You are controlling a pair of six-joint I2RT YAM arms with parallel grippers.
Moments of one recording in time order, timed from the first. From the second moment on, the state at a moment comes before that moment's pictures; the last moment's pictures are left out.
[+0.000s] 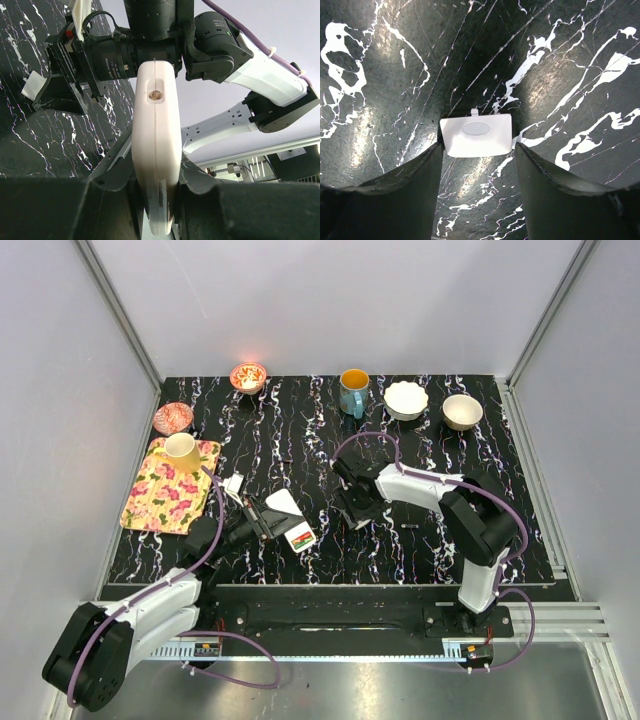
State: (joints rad) left arm -0.47 0.86 0.07 0.88 0.57 -1.29; right arm 0.74 1.85 1.19 -0.63 0.05 0.24
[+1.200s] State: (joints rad) left arm -0.48 1.13 0.19 1.01 0.47 -1.31; right arm 0.85 1.49 1.40 -0.99 0.08 0.41
